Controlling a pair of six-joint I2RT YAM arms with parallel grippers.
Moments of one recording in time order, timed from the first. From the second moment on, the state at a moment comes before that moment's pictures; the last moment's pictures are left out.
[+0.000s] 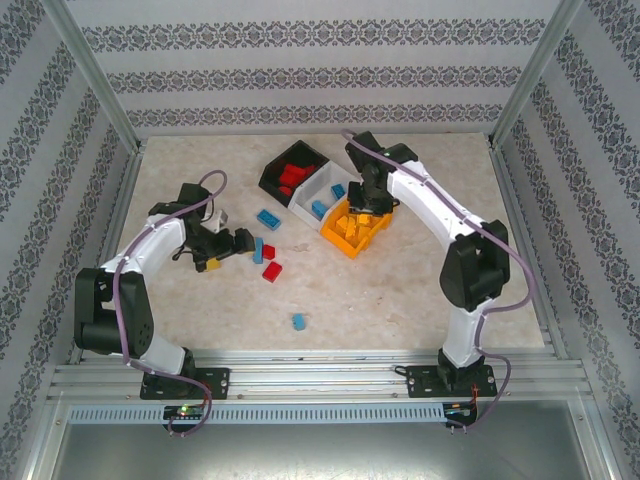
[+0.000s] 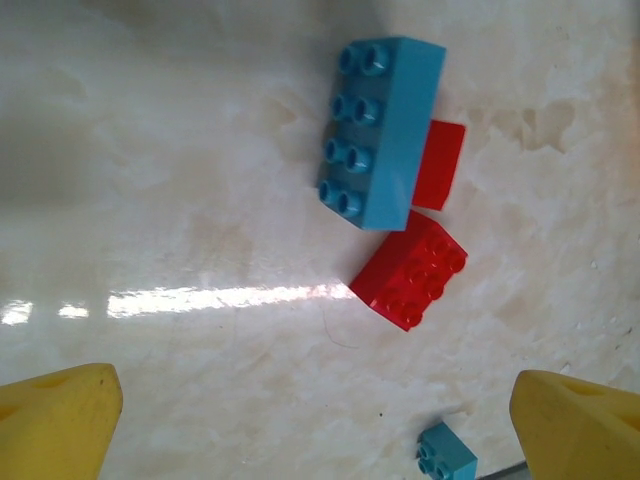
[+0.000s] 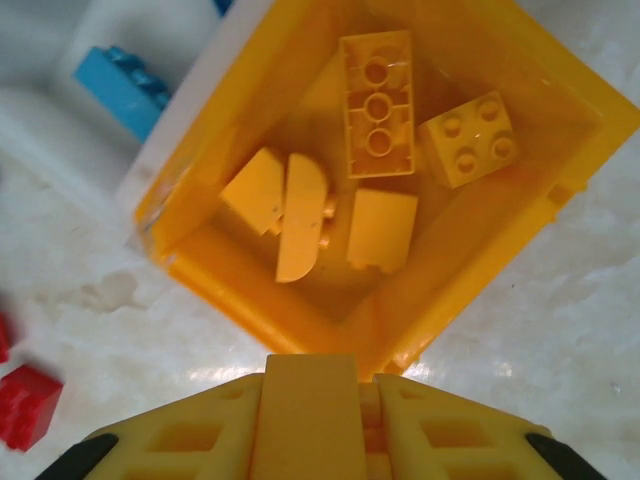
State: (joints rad) left arm -0.07 1.51 1.04 -0.90 0.42 -0.33; right arm 0.45 1.93 1.77 -1.16 0.00 0.57
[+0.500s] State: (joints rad) left arm -0.31 1.60 1.17 -0.95 0.37 -0.20; right arm 0.37 2.08 1.90 -1.16 -0.01 0.52
